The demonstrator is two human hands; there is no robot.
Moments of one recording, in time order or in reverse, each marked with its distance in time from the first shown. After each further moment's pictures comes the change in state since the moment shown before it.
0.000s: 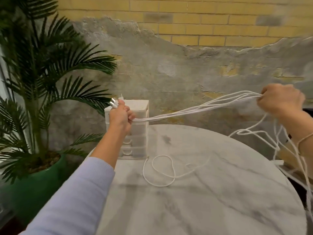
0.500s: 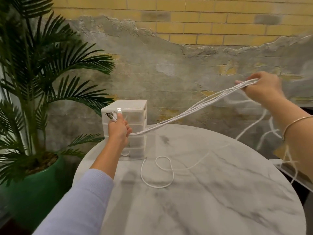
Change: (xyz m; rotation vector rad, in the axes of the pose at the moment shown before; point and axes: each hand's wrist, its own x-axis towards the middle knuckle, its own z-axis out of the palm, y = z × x) left_hand -0.004 -0.026 -0.027 0.289 0.120 -0.038; right_hand 0.022 -0.022 0.002 0.557 -0.065 0.078
